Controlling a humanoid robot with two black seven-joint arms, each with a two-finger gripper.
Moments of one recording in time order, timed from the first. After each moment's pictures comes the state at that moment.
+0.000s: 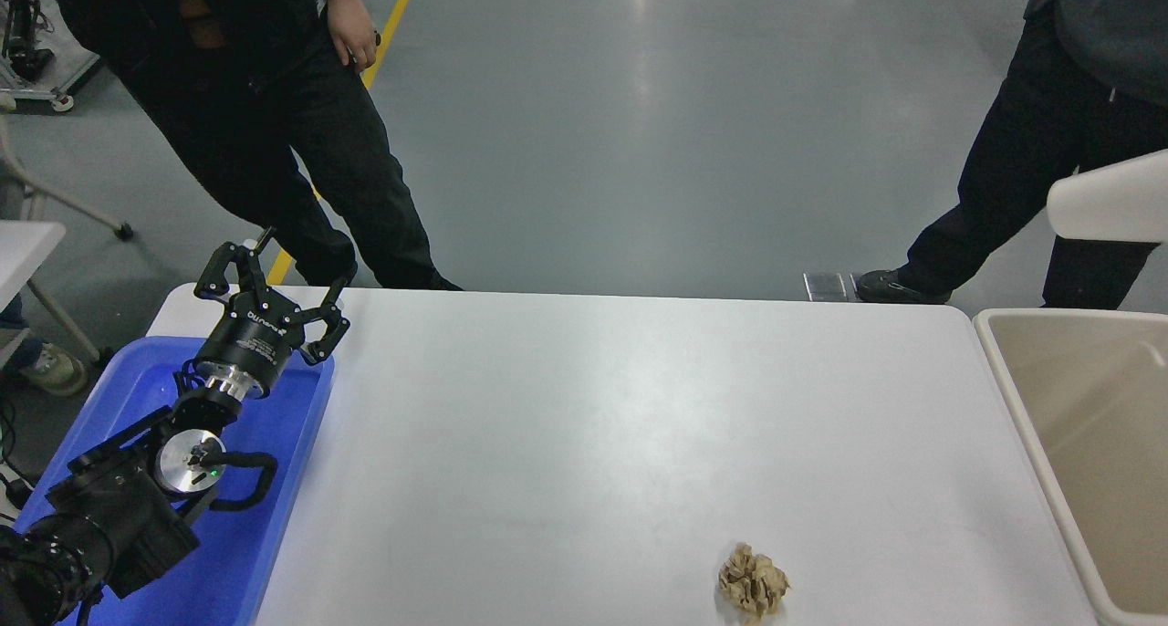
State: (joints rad) left arm -0.66 0.33 -0.56 -0.36 -0.18 -0.69 -0.51; right arm 1.19 -1.07 -0.17 0.56 -1.00 0.40 0.73
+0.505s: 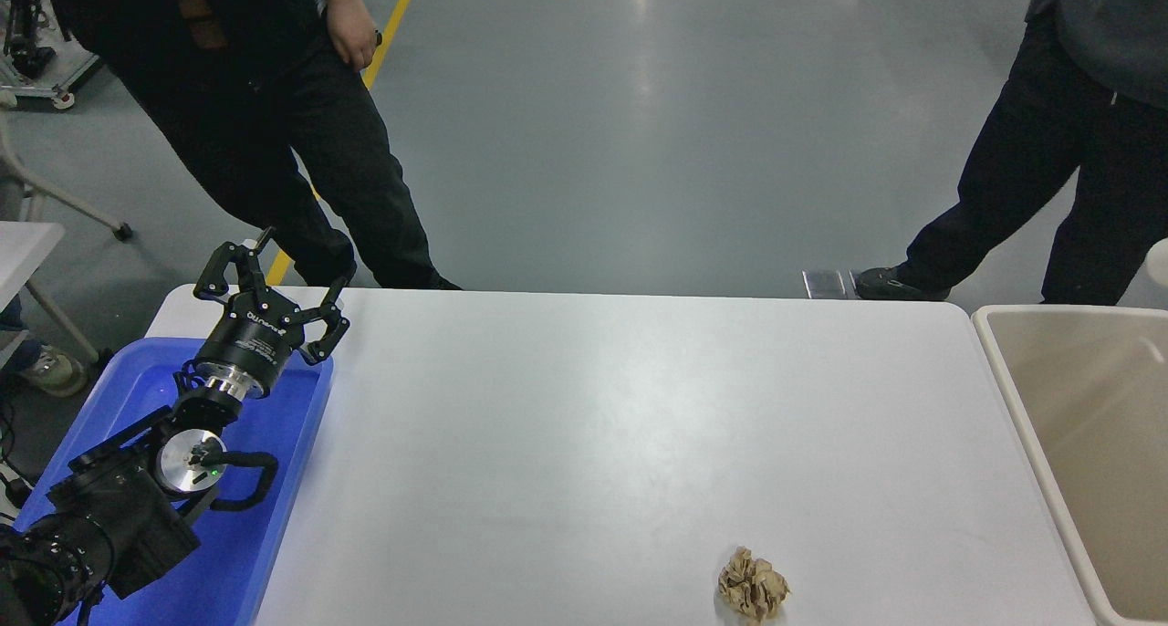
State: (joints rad) left arm -0.66 0.33 -0.56 -0.36 -0.18 -0.69 -0.51; right arm 0.97 -0.81 -0.17 0.05 -0.82 0.38 0.49
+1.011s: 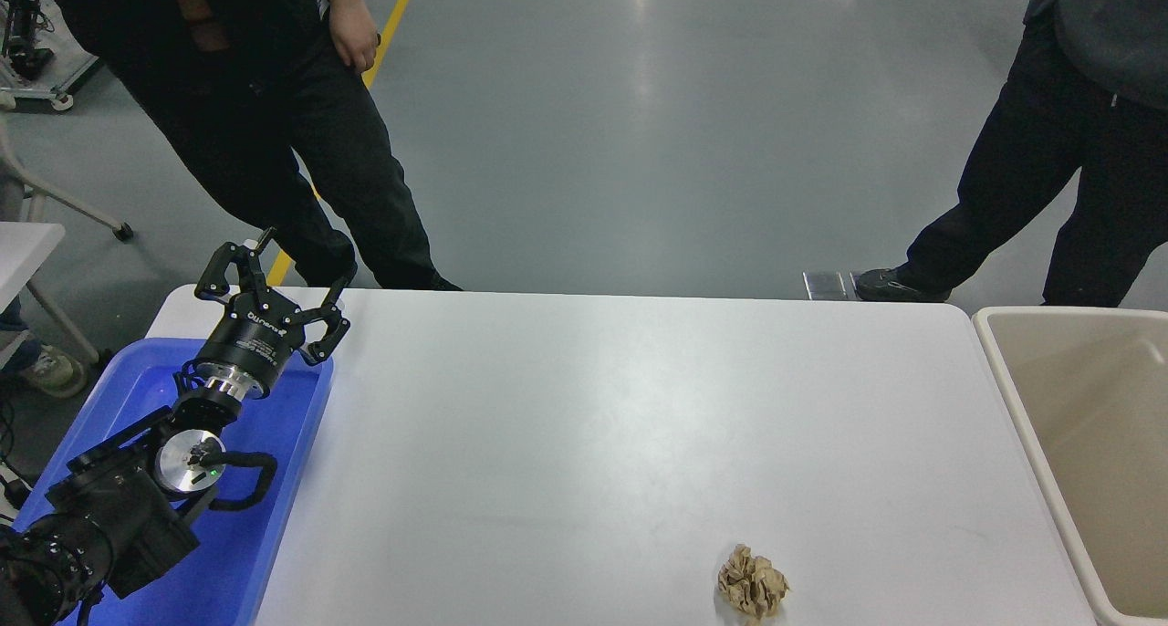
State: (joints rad) left arm -0.66 0.33 -0.56 -0.36 -0.18 -0.69 -0.51; right arm 0.87 -0.73 -0.16 -0.02 -0.72 0.32 0.27
